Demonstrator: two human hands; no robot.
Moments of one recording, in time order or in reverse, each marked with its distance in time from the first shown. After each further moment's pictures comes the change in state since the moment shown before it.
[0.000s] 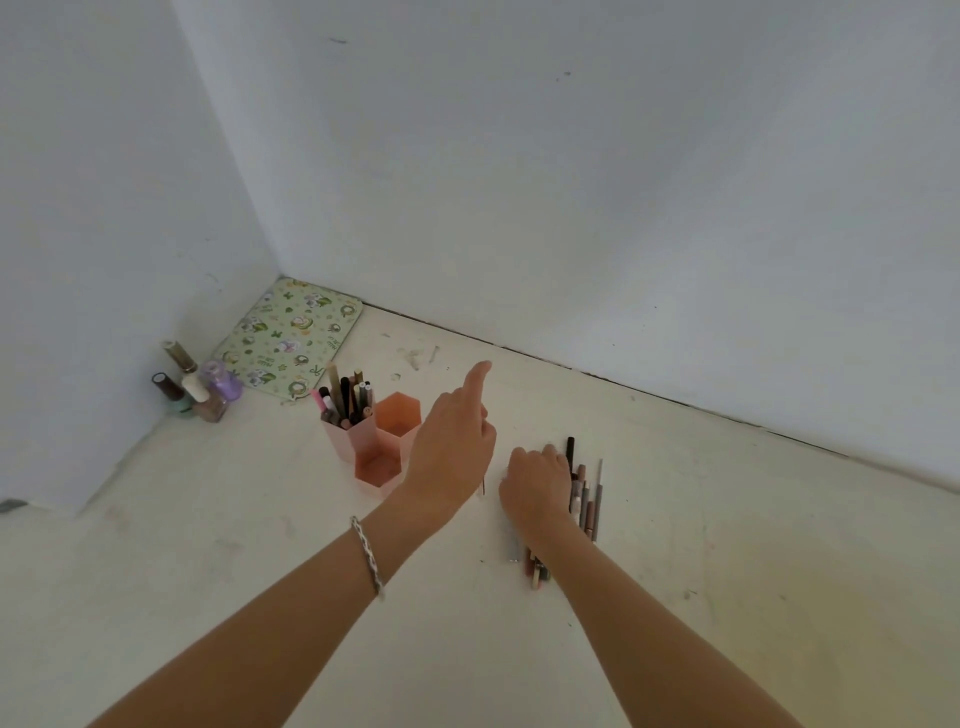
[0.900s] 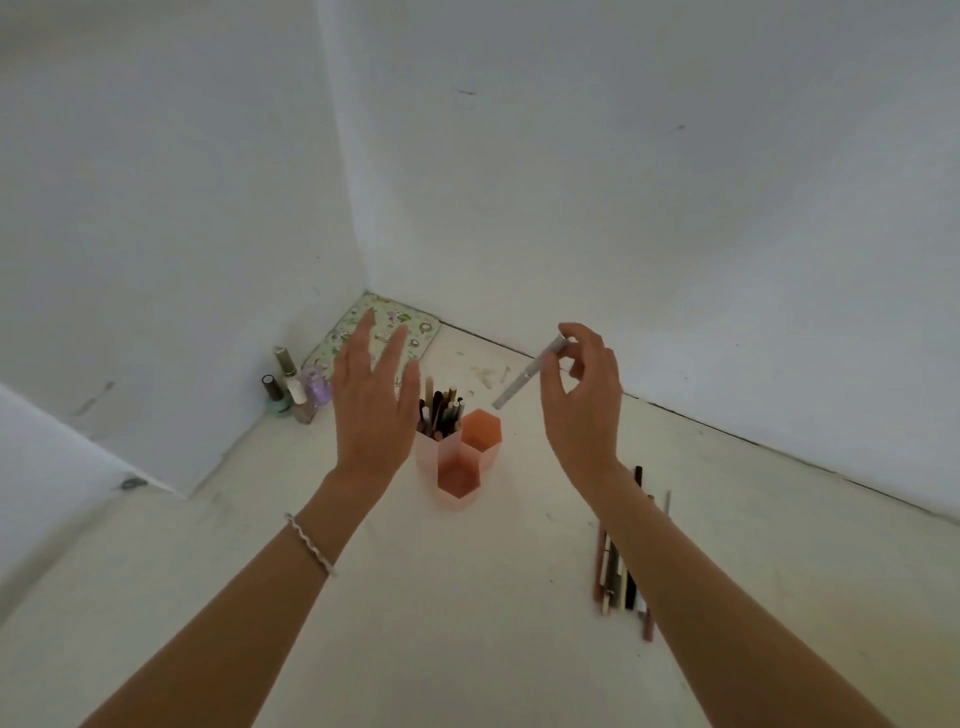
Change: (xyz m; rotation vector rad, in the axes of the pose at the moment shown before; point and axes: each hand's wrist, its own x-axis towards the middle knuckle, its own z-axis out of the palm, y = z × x) left_hand 0.003 -0.114 -0.107 0.176 0.560 0.024; right_hand 0.004 -0.083 -0.120 0.949 0.775 -0.279
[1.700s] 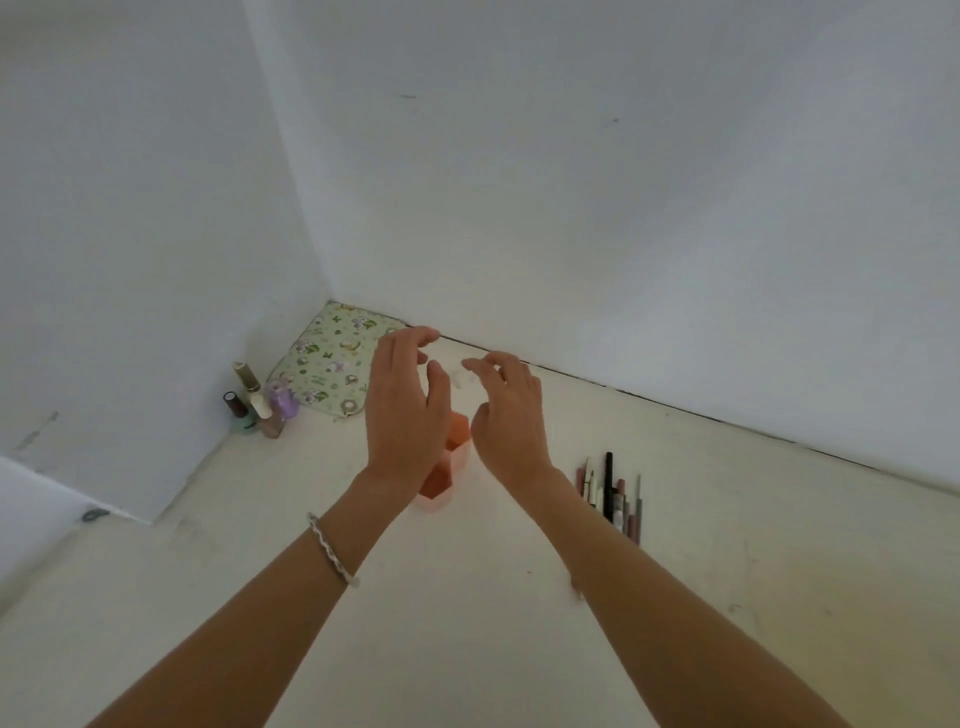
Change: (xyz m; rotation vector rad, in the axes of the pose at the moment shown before) left_hand -0.002 0.074 0.010 -0.367 0.066 0.032; right_hand -0.024 0.008 0.019 -0.312 -0.247 -0.114
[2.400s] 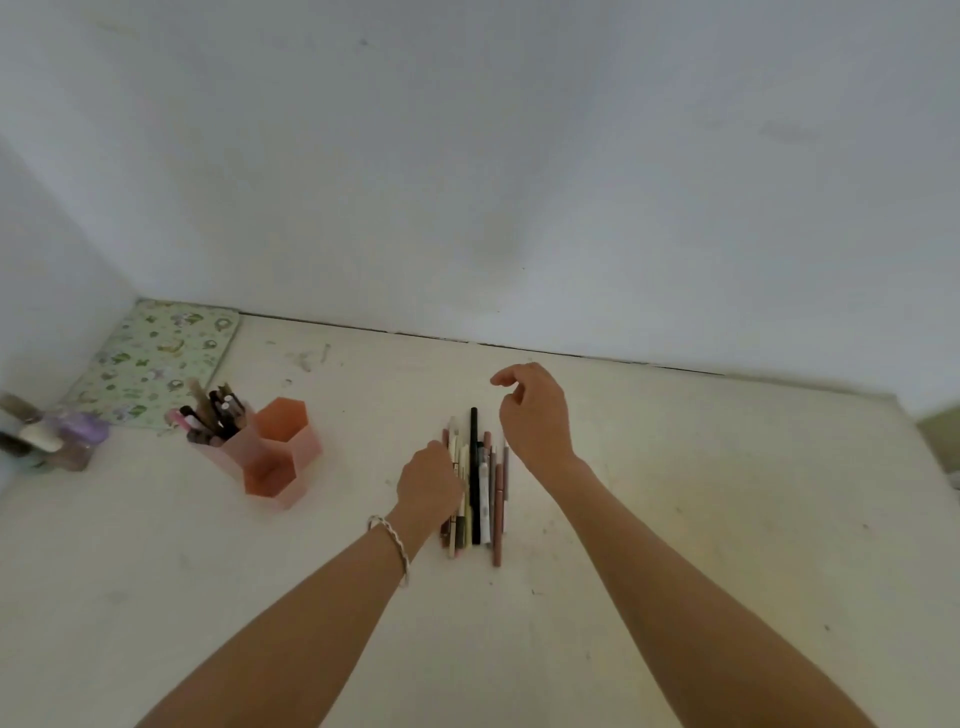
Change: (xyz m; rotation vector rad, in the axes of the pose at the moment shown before) left_hand -0.137 0.032 0.172 0.466 -1.041 -0.438; right_hand -0.063 0.153 -0.109 0.149 0.048 0.516
